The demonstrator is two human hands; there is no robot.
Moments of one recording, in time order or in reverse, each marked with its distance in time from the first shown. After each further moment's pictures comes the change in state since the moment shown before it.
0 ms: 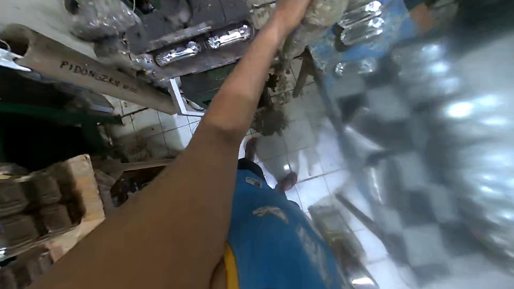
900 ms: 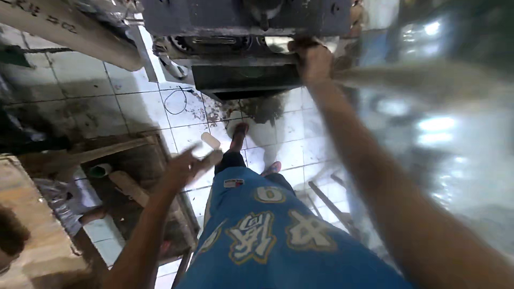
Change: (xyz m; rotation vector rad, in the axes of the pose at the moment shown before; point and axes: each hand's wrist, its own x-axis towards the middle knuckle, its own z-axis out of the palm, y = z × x) left_hand -0.388 -0.321 -0.205 0.012 -0.170 -0.777; right_hand 0.137 -0.661 0.140 -0.739 0.475 -1.391
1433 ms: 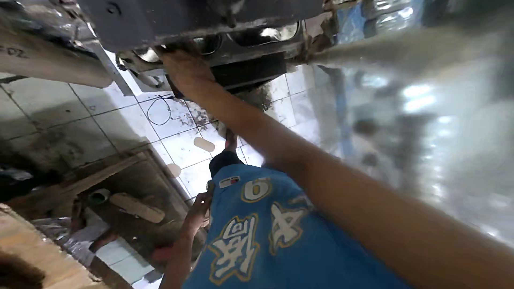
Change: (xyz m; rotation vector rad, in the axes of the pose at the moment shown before) left_hand -0.057 -0.092 0.087 -0.386 -0.173 -0.314; right_hand 0.032 -0.240 0.041 0.190 -0.215 -0.053
